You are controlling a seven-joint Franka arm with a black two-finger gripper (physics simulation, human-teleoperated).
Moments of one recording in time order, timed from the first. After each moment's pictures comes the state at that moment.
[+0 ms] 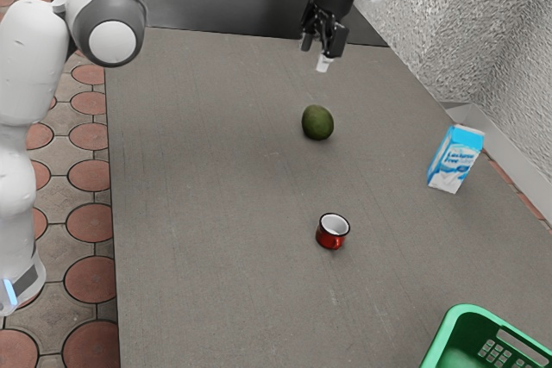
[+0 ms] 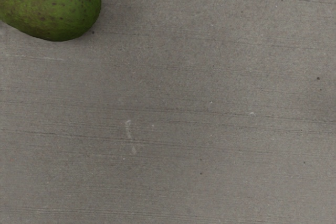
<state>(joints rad) 0.28 0.33 -0.16 -0.98 0.01 1.20 0.07</state>
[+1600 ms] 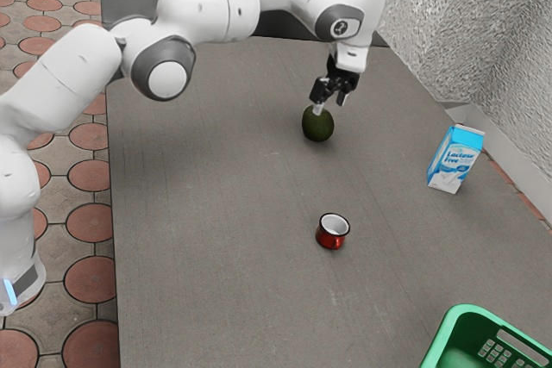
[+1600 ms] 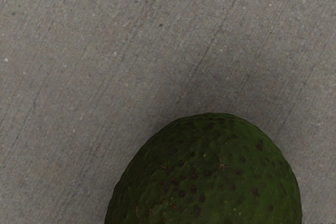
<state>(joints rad) 0.35 0.74 -0.17 -0.86 0.14 1.61 1.29</state>
